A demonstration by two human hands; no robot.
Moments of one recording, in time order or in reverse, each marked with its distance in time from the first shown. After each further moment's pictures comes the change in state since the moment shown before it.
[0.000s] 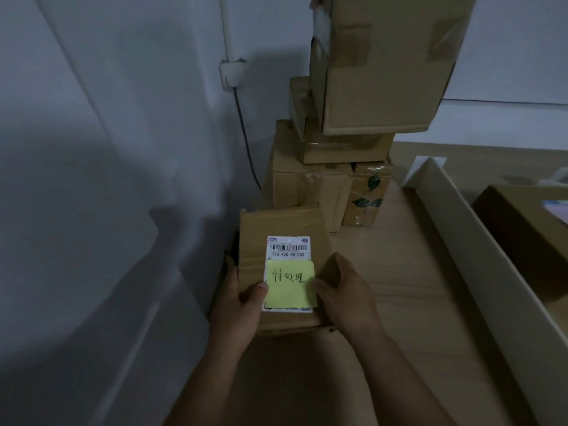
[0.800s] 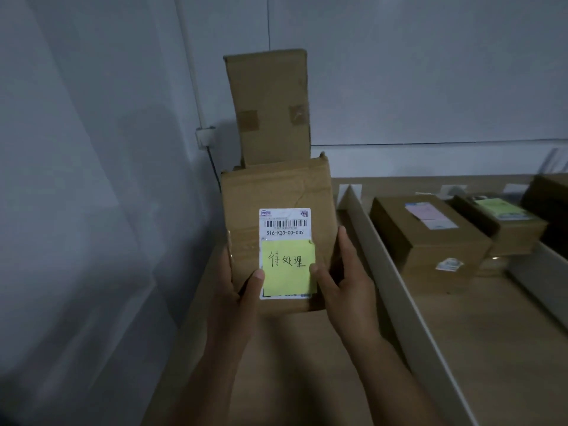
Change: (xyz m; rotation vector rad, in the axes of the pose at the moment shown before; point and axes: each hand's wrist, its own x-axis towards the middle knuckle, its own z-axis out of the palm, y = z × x) left_hand -0.210 0.078 0.063 -0.130 0.118 0.472; right_hand -0.158 0.076 -0.147 0.307 0.330 -0.388
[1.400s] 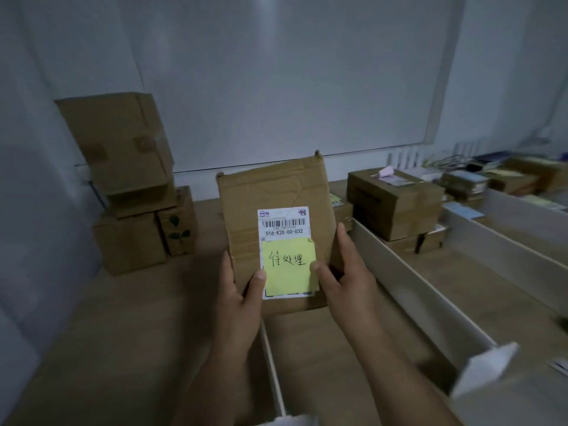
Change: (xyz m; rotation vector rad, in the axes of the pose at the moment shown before) left_hand -0.180 0.112 0.192 -0.162 -0.258 0.084; right_hand -0.092 0.052 -0.286 -0.077 0.300 -0.039
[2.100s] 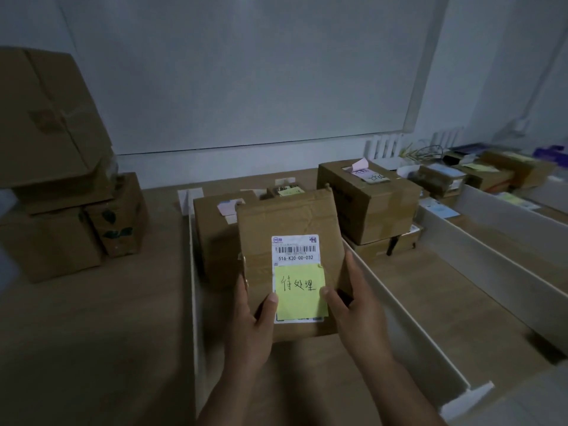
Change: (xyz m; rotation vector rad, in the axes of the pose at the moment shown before) left_hand 0.036 -0.056 0.134 0.070 -0.143 -0.150; right_hand 0.066 0.115 -0.050 -0.108 -0.025 0.176
